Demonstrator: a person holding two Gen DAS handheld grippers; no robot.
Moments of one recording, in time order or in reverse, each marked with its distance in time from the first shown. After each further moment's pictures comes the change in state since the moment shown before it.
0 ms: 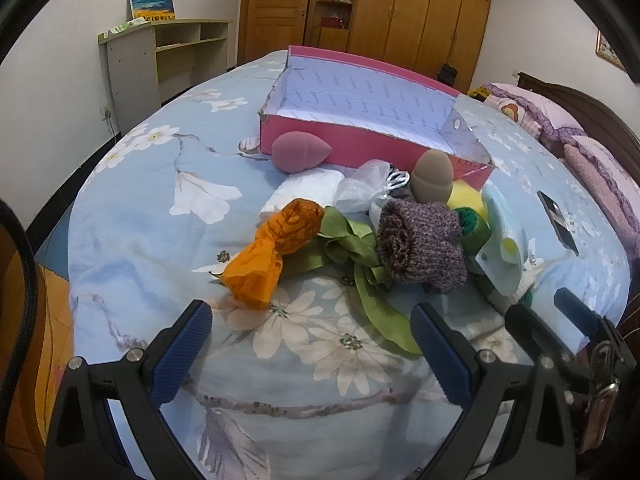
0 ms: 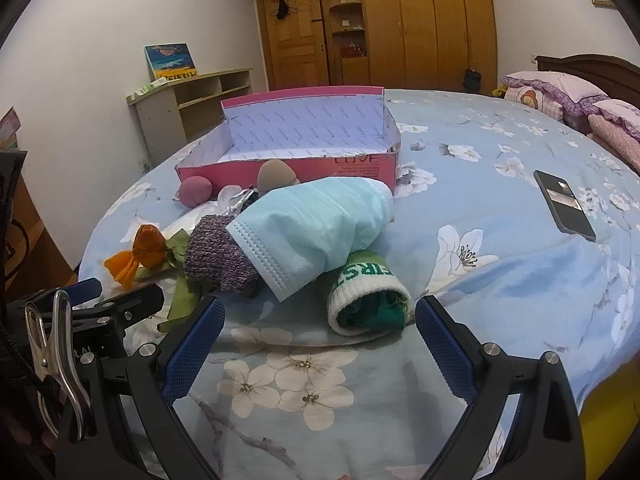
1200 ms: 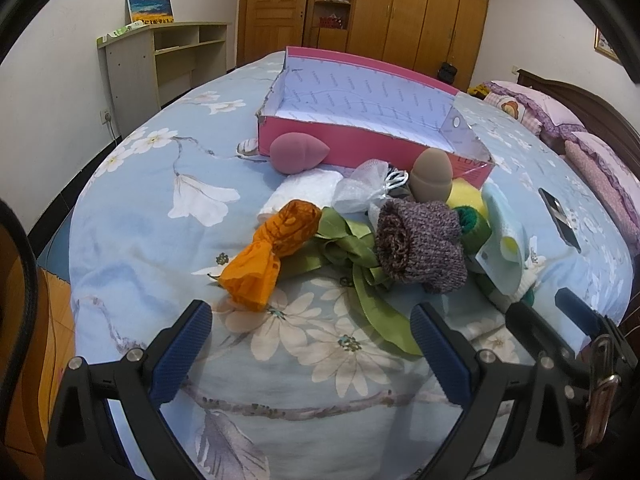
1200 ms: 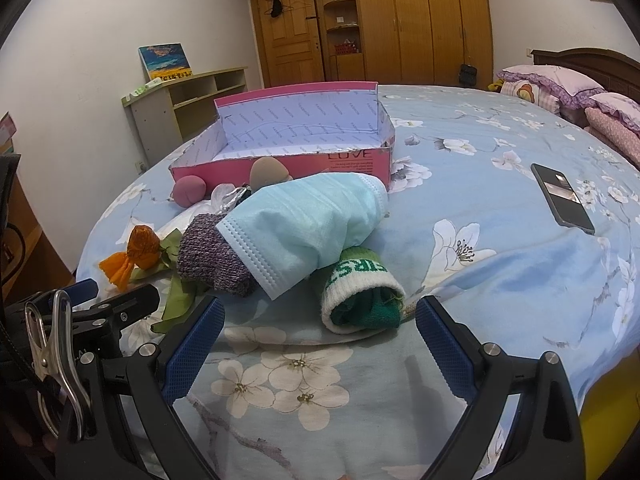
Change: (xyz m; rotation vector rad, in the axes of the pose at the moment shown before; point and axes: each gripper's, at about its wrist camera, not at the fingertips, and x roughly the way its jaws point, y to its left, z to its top) left arm 0.002 -0.005 0.000 0.019 -0.003 0.013; right arm 0.004 -0.007 -0.001 0.013 0.011 -0.002
